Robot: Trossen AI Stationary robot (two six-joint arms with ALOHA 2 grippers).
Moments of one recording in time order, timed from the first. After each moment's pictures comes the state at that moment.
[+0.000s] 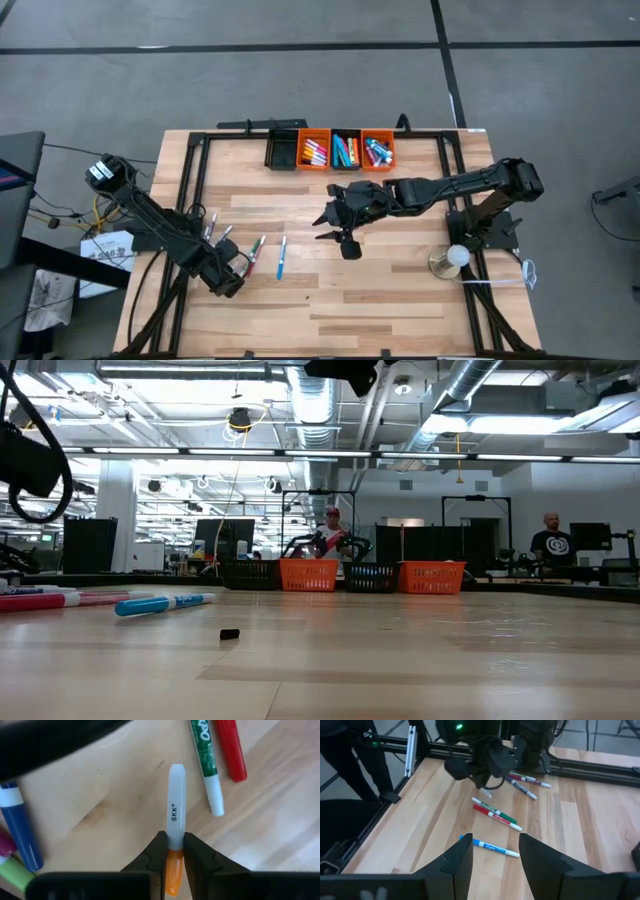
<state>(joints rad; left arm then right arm) -0.77 1.30 0.59 -0.70 -0.08 -1.52 0.13 1.58 1.29 -0.25 -0.11 -0.12</state>
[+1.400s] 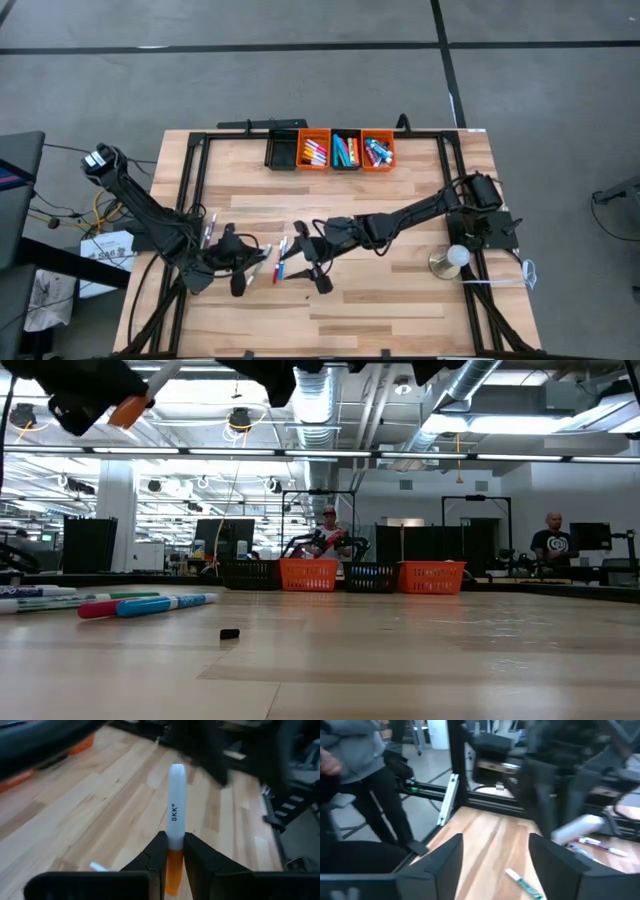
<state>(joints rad) -0.83 1.10 0.59 -0.12 -0.90 -0.74 0.23 1.92 1.29 0.40 -0.18 -0.08</state>
